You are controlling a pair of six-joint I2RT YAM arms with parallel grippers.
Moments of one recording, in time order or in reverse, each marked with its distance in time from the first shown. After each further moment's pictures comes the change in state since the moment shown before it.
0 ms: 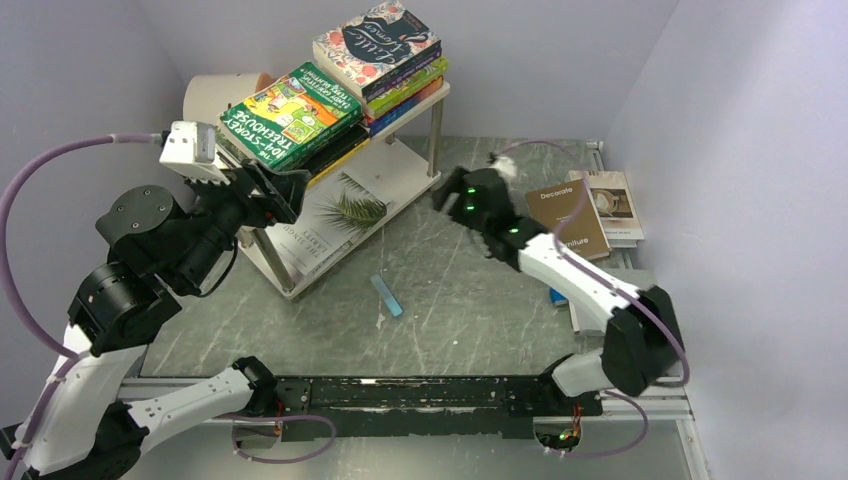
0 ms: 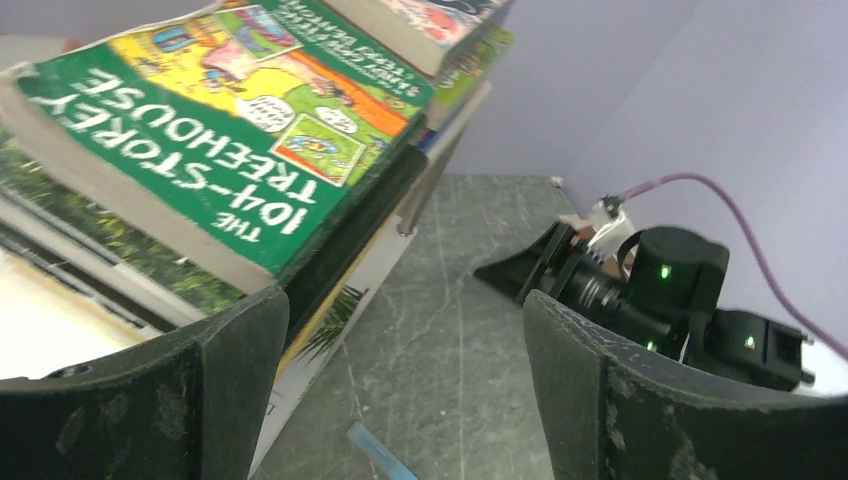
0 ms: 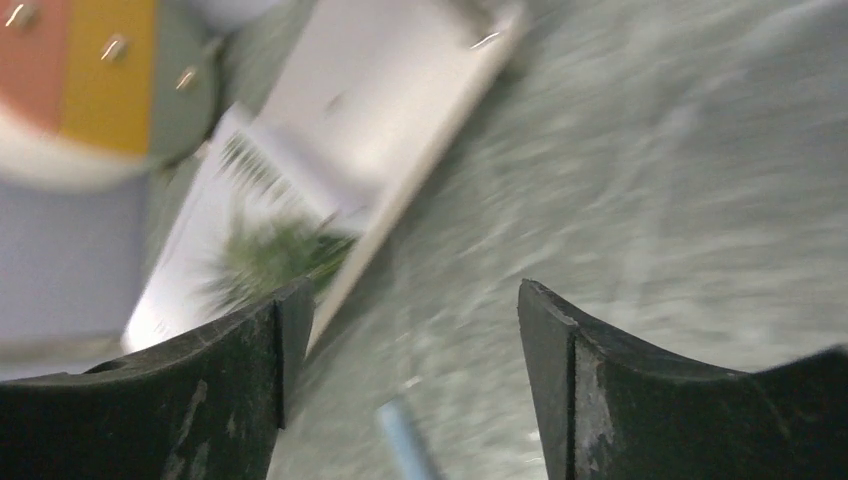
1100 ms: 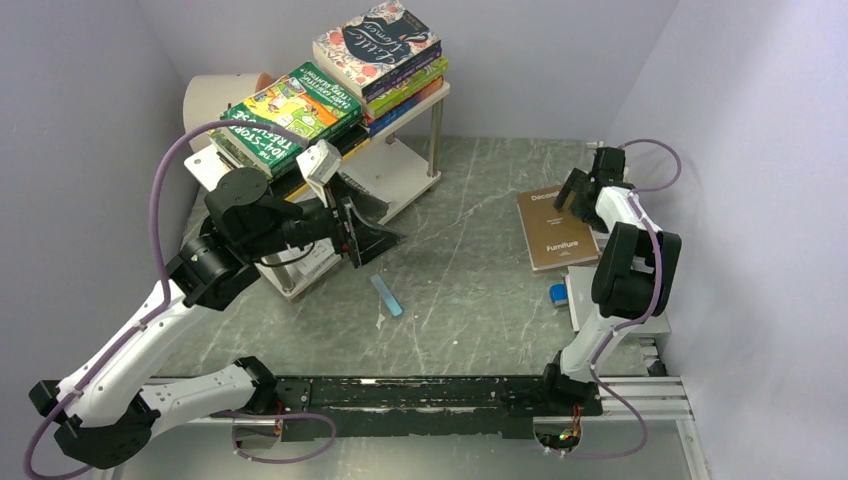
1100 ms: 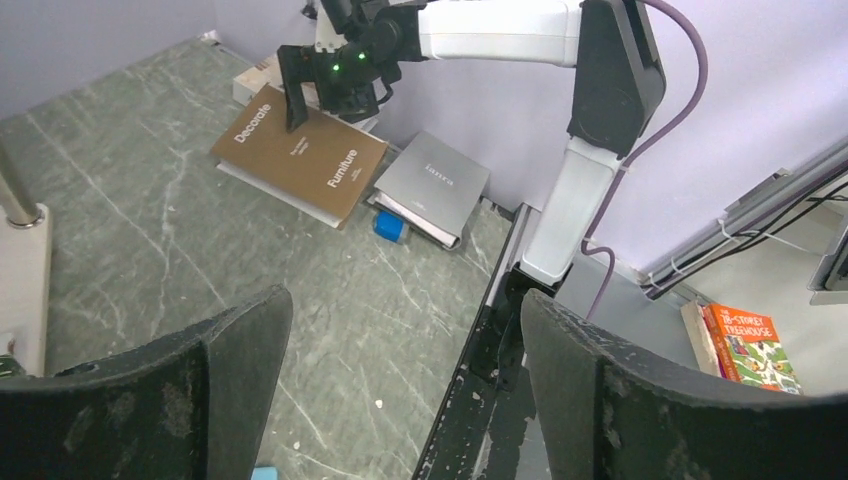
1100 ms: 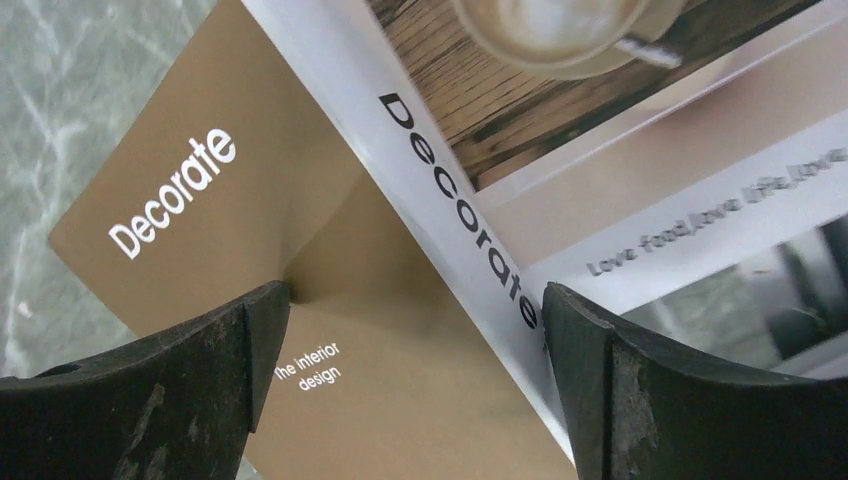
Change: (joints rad) left arm -0.004 0.119 -0.236 0.340 0.865 0.018; right arm -0.896 0.367 0.255 -0.374 -0.111 -0.514
